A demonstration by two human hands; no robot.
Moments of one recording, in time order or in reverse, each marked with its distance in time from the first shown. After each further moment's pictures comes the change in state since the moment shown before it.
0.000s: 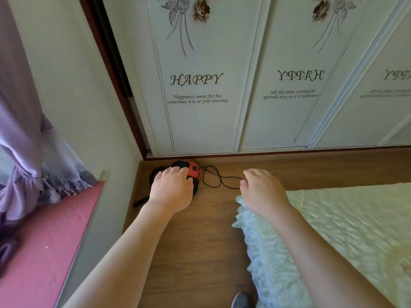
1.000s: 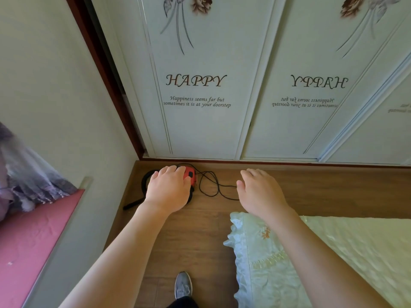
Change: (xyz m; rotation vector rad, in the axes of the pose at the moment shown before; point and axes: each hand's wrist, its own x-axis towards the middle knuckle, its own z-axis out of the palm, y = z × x) left_hand 0.159 0.060 0.020 -0.009 -0.049 -0.129; right_hand 0.168 0.093 0.004 -0.057 -0.063 -0.110
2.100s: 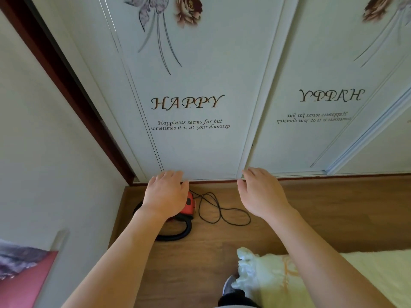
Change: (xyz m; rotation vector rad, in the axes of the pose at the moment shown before) left_hand 0.248 -0.010 -0.029 0.032 -0.054 0.045; right_hand 0.242 0.031 -0.012 0.046 -0.021 0.073
